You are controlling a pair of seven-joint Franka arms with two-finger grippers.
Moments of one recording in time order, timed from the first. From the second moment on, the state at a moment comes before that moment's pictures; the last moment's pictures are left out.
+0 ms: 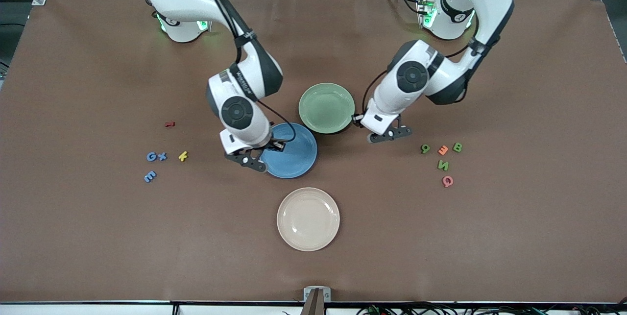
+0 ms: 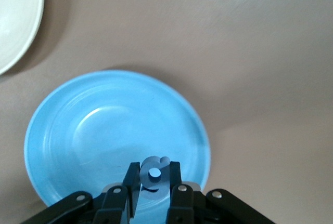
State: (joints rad) left arm -0.10 0.40 -0.57 -2.05 0.04 2.40 -0.94; right arm 0.72 0.61 -0.13 -1.65 0.19 2.18 0.89
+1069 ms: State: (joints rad) left arm -0.23 0.51 -0.56 -2.07 0.04 2.51 -1.27; right arm 0.75 0.63 -0.16 -1.68 0.19 2.17 0.93
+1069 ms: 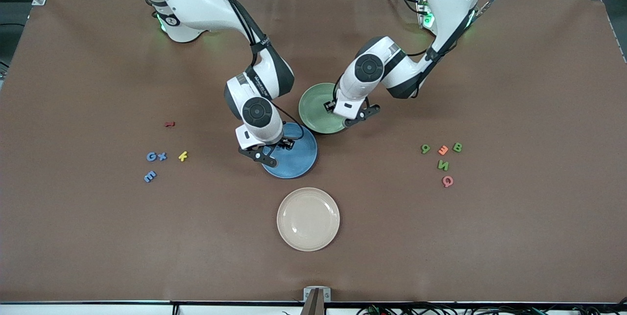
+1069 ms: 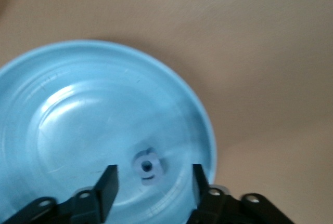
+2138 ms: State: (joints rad) left arm 0.30 0.46 -0.55 -2.02 0.41 2.38 -0.44; right arm 0.16 0.39 -0.19 -1.73 0.09 1.96 -0.09
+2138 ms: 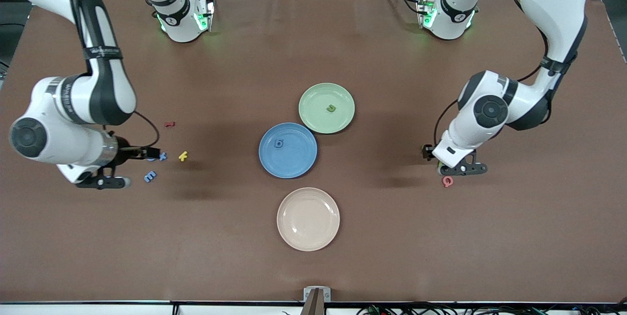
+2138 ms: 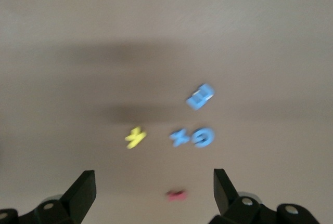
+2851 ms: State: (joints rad) left arm 0.37 0.59 -0.55 -2.02 0.49 2.49 -0.26; right arm 0.07 0.60 -0.17 -1.78 0.08 2.27 -0.27
